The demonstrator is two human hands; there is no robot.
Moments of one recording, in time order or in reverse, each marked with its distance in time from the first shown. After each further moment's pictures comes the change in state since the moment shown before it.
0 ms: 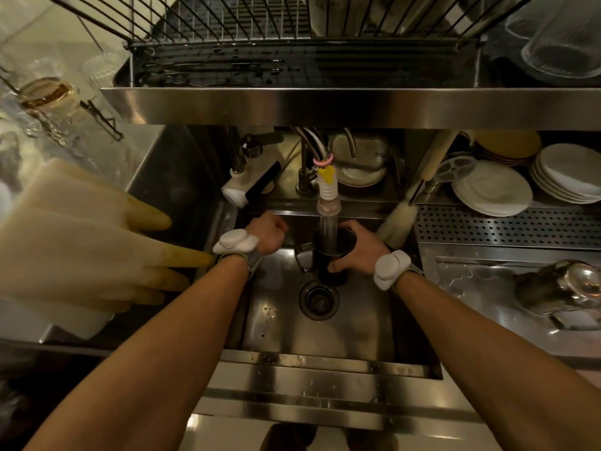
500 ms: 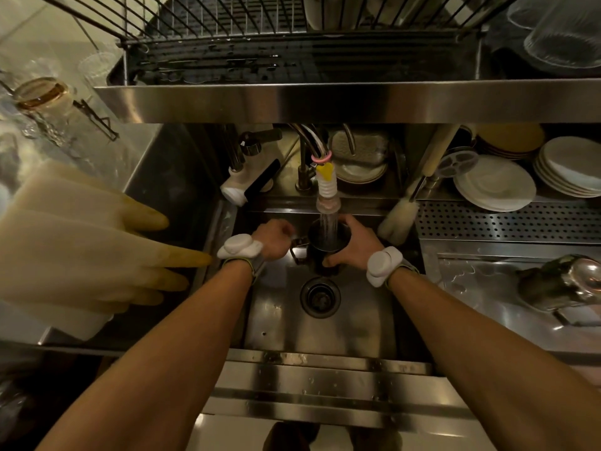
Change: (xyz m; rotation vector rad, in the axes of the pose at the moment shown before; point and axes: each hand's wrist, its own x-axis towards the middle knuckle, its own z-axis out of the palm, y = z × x) left_hand 0.000 0.004 0.014 0.012 -0.080 0.015; right_hand 0.005 -0.005 0.006 0.004 0.046 -0.014
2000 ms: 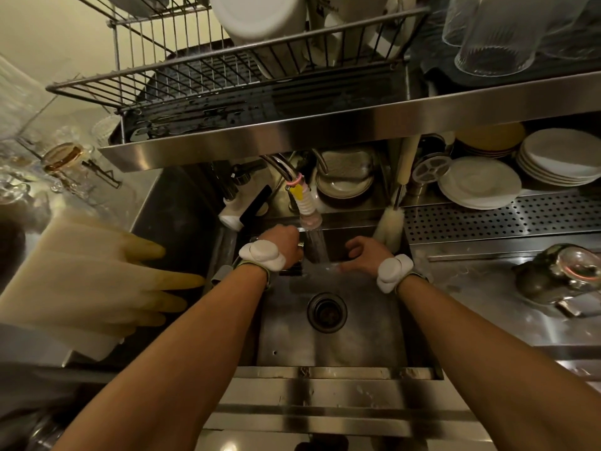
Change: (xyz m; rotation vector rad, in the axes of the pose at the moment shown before) left_hand -0.015 0.053 -0.010 0.576 0.071 0.194; right_hand -0.014 0.026 -0.028 0.057 -0.025 0.154
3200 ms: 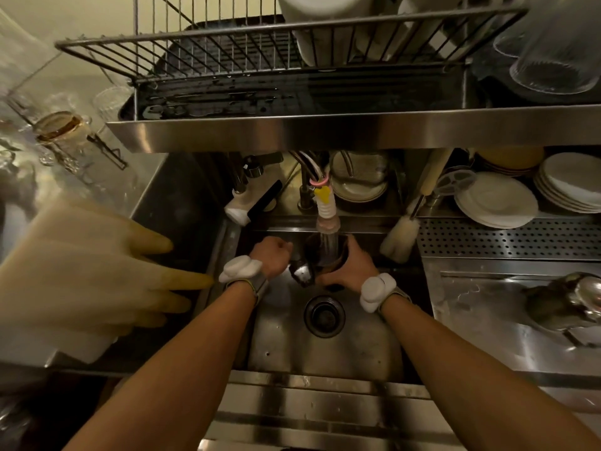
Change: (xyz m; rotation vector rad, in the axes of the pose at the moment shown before) left_hand 0.008 -0.045 0.044 -0.701 0.016 -0.333; right_hand 0.011 -0.021 0.043 0.128 0.065 -0.130
